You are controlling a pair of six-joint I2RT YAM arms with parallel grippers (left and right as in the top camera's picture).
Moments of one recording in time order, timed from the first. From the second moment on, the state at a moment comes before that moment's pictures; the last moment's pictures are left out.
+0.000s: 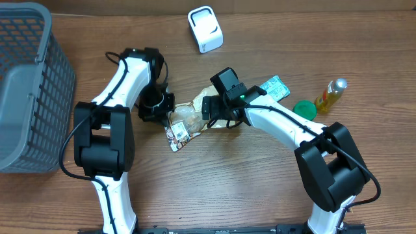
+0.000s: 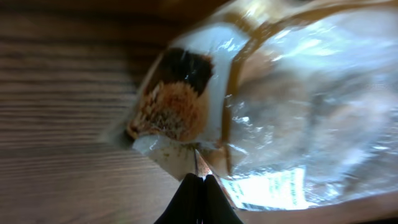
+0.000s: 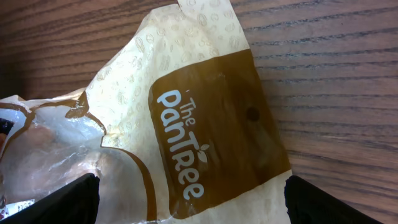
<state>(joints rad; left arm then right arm) -0.15 2.15 1.62 -1.30 0.23 -0.22 0.58 1.94 1.31 -0.52 -0.05 0.57</state>
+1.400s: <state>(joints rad) -0.15 2.15 1.51 -1.13 0.24 -0.21 0.43 2.05 1.31 -0.44 -0.52 0.59</state>
